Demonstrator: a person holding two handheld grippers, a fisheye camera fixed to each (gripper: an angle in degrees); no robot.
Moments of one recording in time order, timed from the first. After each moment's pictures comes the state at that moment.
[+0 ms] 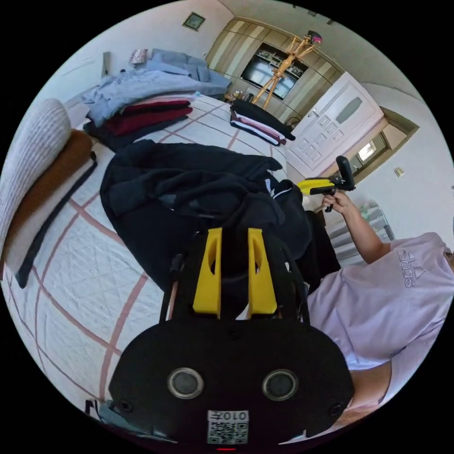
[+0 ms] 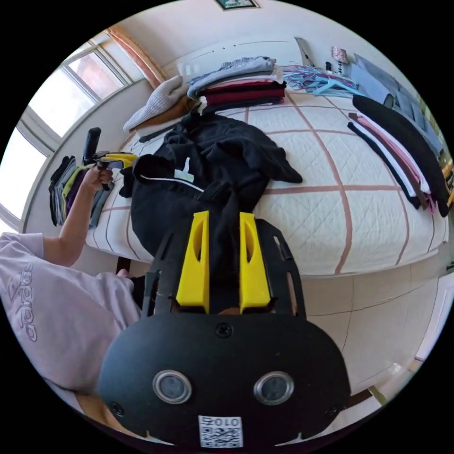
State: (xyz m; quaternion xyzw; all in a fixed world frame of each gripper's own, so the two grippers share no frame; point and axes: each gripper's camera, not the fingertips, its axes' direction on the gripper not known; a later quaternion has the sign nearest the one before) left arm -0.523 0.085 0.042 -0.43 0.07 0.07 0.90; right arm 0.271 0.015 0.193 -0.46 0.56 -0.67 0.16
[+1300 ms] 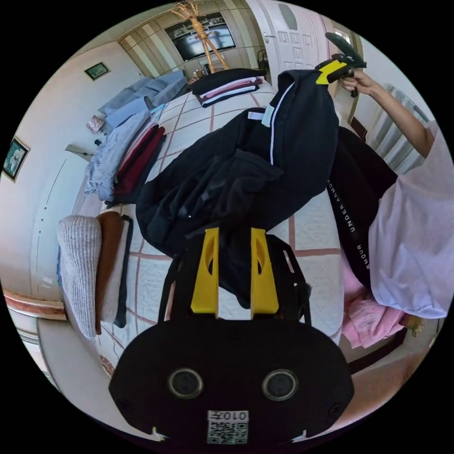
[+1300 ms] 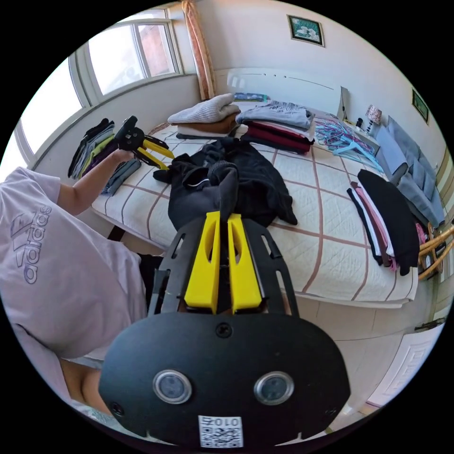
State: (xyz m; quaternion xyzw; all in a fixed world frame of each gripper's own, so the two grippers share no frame) left arm -0.366 0.112 0.072 -0.46 -0.04 0.40 0.79; right arm 0.233 0.123 0.095 -0.50 0.47 -0.73 0.05
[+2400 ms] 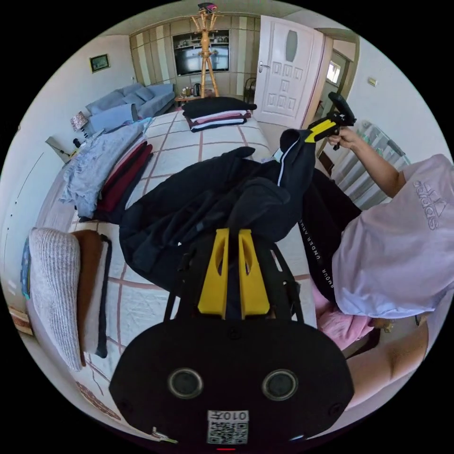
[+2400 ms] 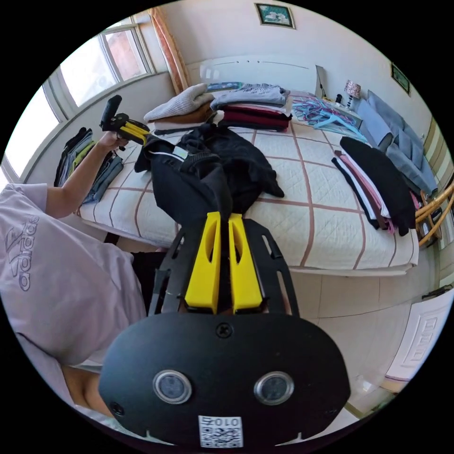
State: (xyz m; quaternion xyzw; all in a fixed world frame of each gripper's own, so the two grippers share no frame) left arm -0.330 0.043 0.078 -0.44 0.10 0.32 0.84; right arm 0.276 0.089 -0.106 -0.45 0.52 -0.72 0.08
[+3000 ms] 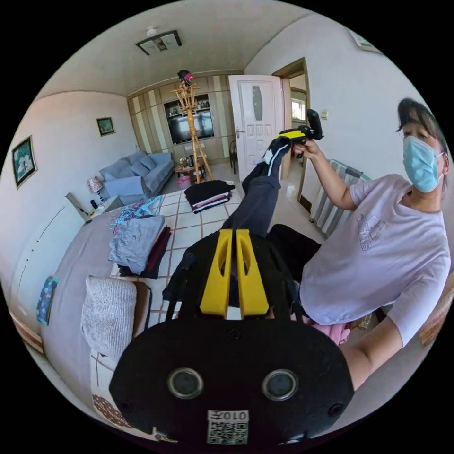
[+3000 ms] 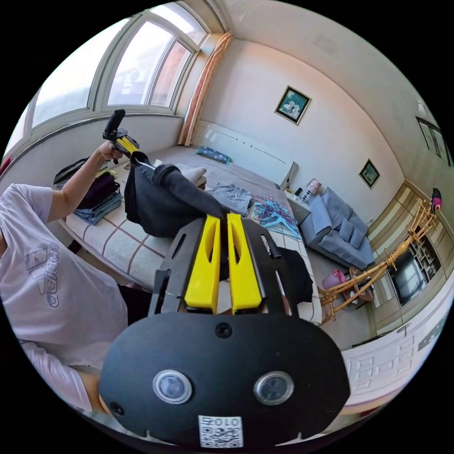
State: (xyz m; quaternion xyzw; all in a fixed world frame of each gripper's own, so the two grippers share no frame) left arm -0.242 -0.110 -0.161 -0.25 0.15 0.35 0.89; right arm 0.223 0.331 -0.298 -0.34 0.32 -0.88 -0.04
